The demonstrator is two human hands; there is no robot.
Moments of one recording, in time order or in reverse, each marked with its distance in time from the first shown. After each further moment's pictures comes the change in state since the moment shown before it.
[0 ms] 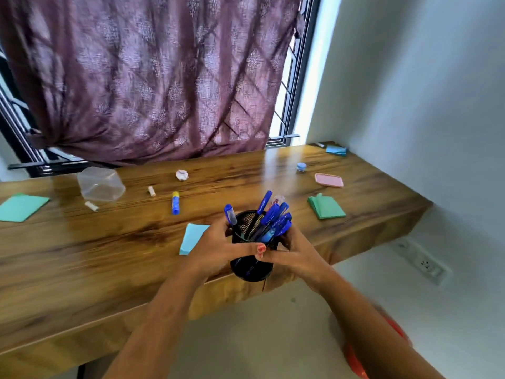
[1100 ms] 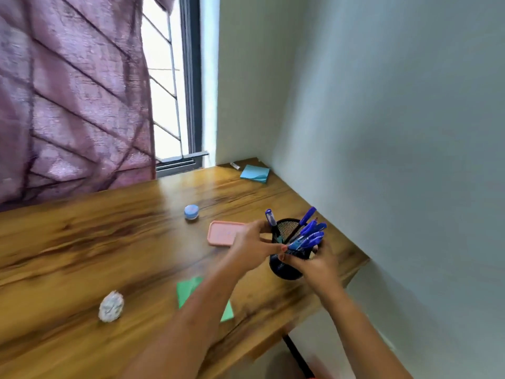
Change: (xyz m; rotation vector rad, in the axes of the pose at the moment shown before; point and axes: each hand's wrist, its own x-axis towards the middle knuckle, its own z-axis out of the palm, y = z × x) left_hand 0.408 0.033 0.328 0.050 -0.145 -0.051; right_hand 0.149 0.119 -0.422 -0.161 0.680 0.137
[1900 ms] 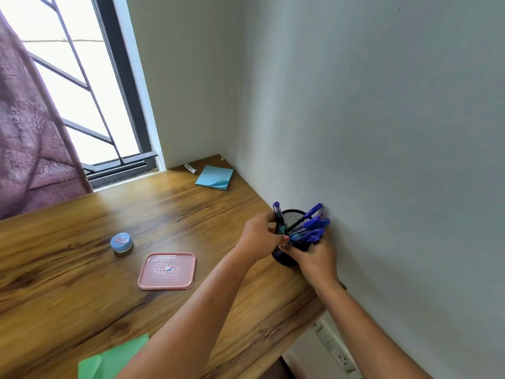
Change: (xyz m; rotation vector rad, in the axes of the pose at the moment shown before) left_hand 0.160 0.031 0.103 0.156 -0.102 -0.080; right_hand 0.152 0.061 -0.070 -0.182 0.131 0.042
